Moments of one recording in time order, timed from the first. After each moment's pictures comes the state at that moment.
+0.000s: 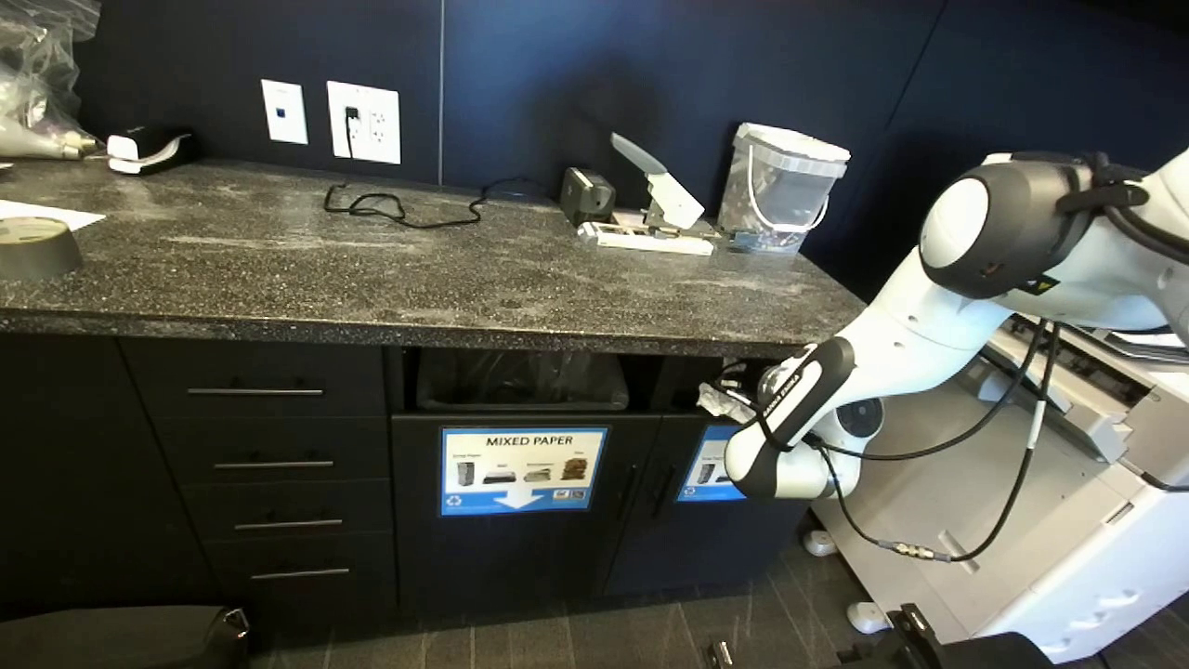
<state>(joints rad) -0.28 1.19 0.02 -1.82 -0.22 4.05 0.02</state>
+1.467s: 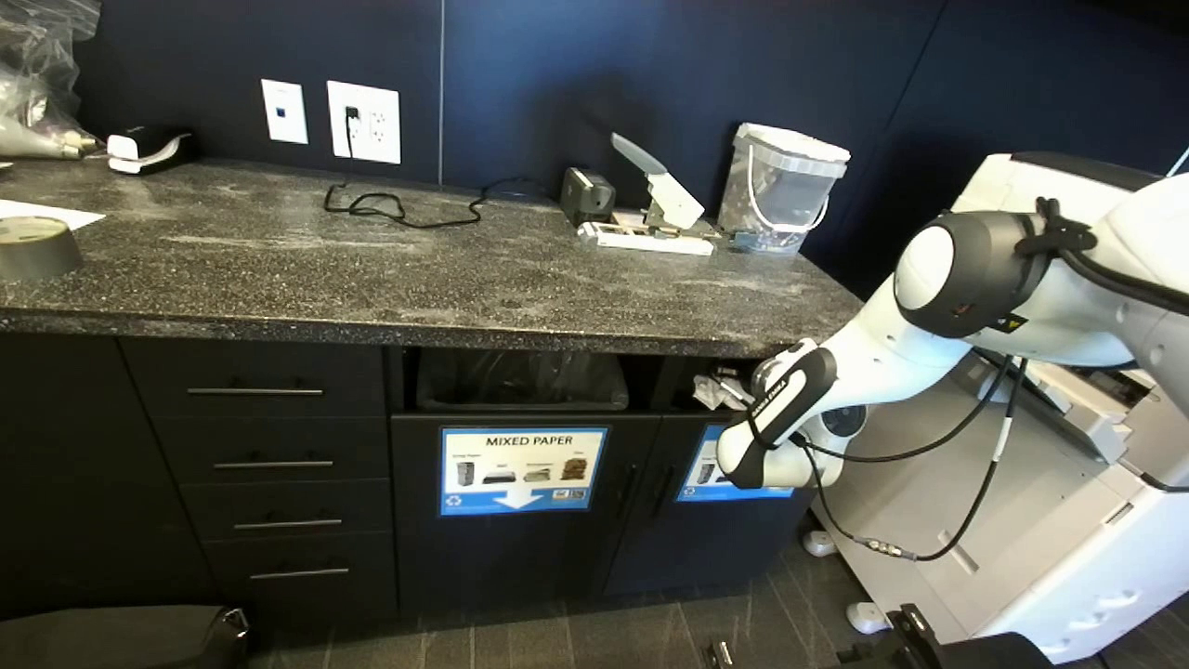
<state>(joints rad) -0.27 1.31 0.01 -1.60 -0.23 4.05 0.06</state>
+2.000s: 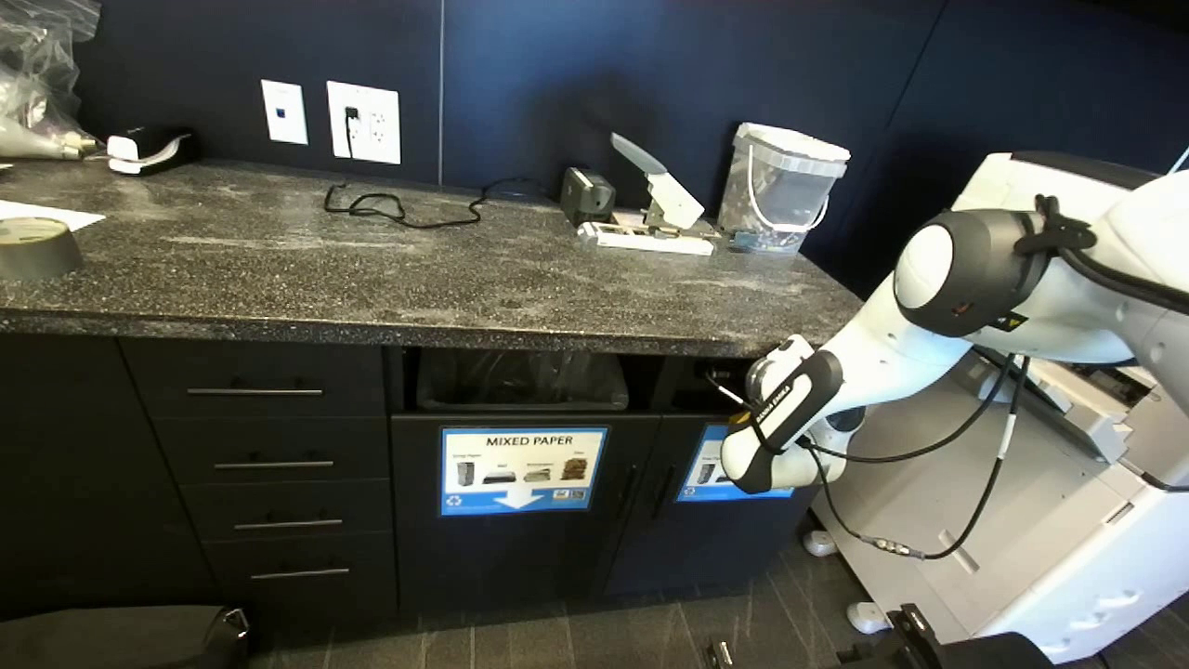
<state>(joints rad) -0.27 1.30 -0.01 -1.59 -0.34 4.02 0.06</state>
